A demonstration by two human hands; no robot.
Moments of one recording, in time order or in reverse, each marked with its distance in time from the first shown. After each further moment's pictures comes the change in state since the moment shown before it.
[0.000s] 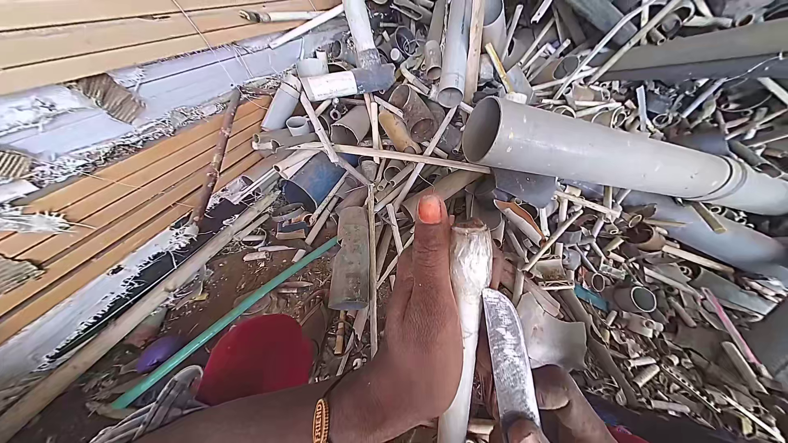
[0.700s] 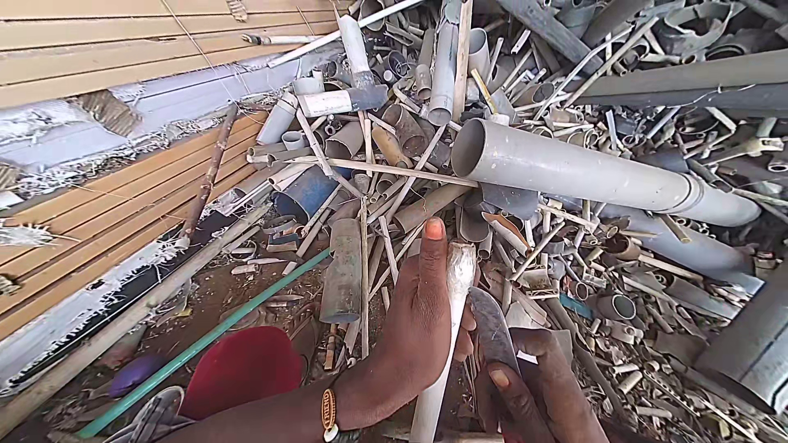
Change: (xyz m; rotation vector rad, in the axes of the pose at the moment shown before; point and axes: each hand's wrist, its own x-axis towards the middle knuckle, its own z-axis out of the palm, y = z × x) left_hand -0.002 0.006 -0.003 0.220 -0.017 -0.213; right_hand 0.006 0.003 -0.025 -0.555 0.011 0.038
